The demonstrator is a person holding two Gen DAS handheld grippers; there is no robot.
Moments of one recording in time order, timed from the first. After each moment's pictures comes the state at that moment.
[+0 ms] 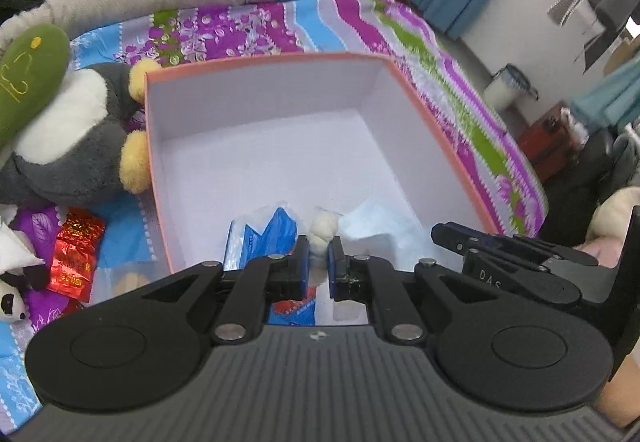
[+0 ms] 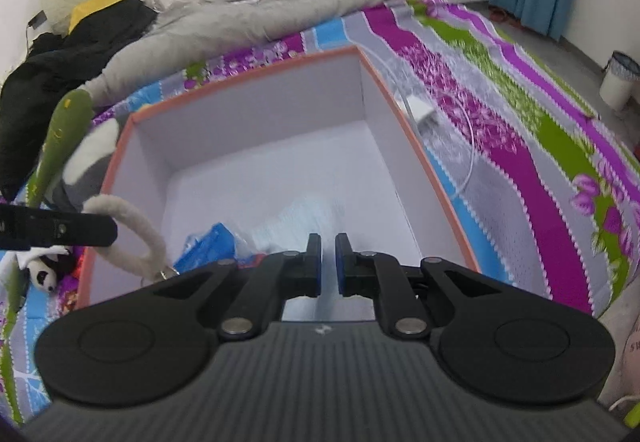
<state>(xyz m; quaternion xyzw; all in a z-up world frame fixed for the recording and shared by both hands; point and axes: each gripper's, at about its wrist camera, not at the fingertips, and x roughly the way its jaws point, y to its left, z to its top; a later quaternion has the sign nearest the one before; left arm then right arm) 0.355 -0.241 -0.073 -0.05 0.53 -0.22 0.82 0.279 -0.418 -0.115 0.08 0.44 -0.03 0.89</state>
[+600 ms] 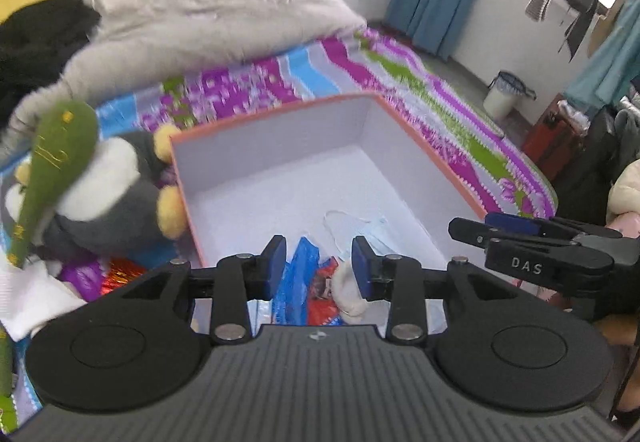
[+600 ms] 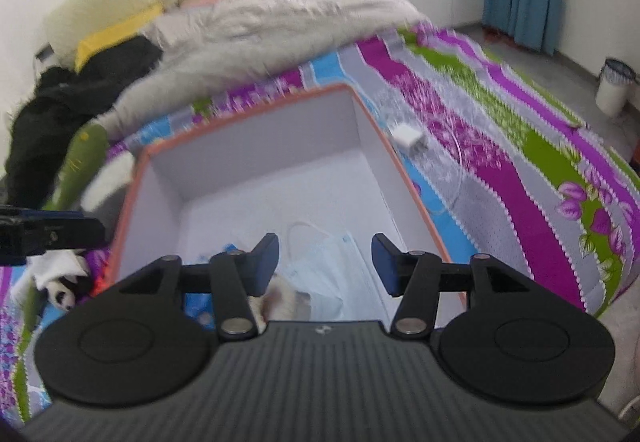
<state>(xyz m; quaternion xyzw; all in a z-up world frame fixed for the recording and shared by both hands) 0.308 -0.221 -0.026 0.01 0.44 -0.23 0.87 0.240 -0.420 -0.077 0.11 0.37 -0.03 0.92</state>
